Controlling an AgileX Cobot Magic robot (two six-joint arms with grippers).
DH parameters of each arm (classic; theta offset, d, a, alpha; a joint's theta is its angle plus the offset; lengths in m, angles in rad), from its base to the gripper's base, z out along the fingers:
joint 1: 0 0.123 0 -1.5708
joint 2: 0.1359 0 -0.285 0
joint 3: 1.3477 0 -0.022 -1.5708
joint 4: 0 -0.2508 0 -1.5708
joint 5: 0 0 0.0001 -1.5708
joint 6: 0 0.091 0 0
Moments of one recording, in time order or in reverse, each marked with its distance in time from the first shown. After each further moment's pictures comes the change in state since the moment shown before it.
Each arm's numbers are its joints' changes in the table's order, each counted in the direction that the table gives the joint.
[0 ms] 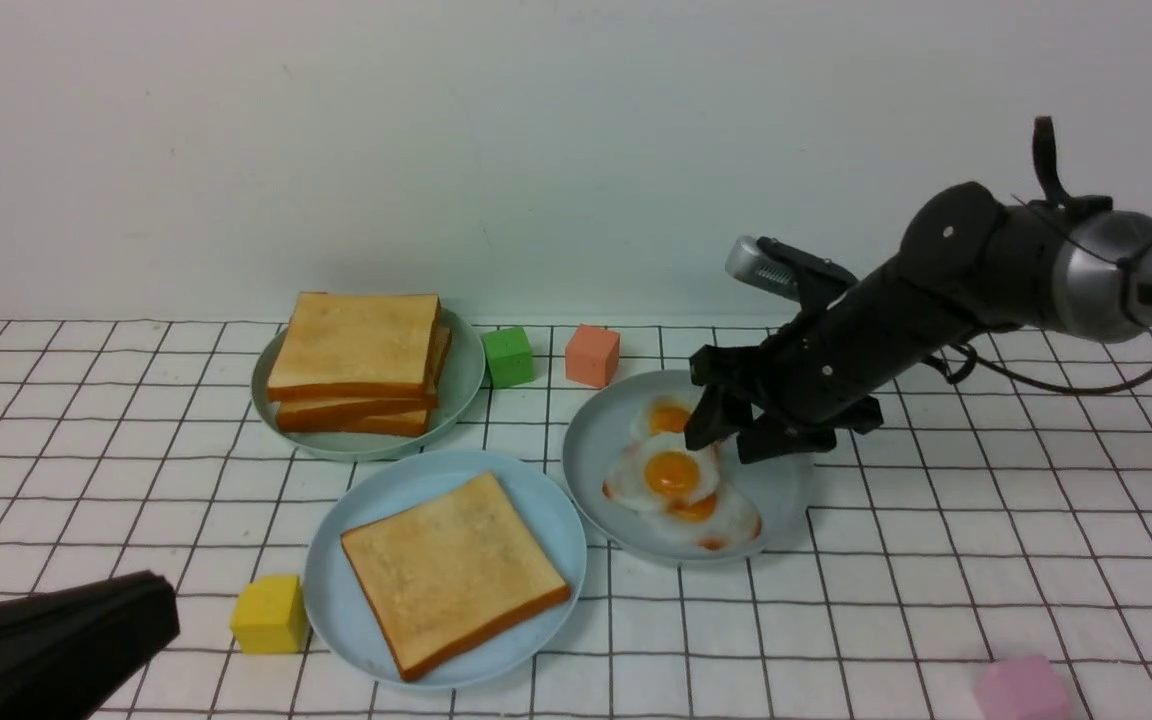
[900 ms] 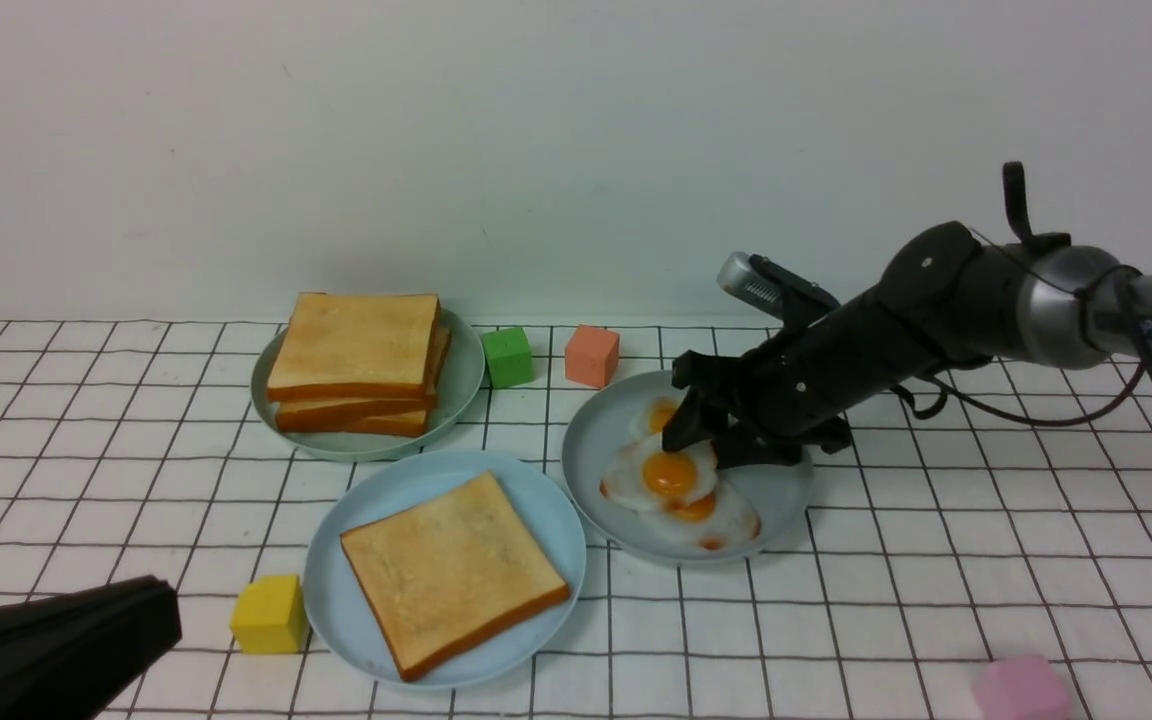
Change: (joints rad) right arm 0.000 0.068 -0.006 -0.155 0.055 -0.073; left arm 0.000 0.000 0.001 0.001 -0.007 0.000
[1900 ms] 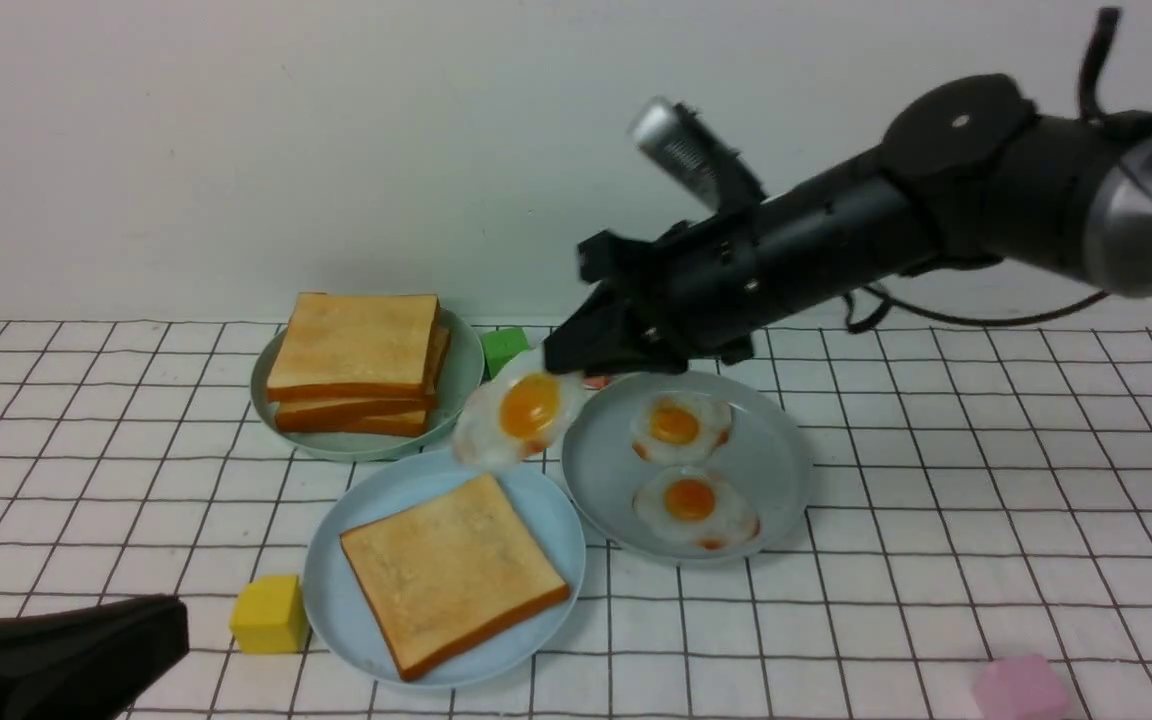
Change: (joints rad) right arm 0.179 -0.242 0.000 -0.209 -0.183 -0.118; left arm 0.000 0.064 0.000 -0.189 -0.065 -0.244
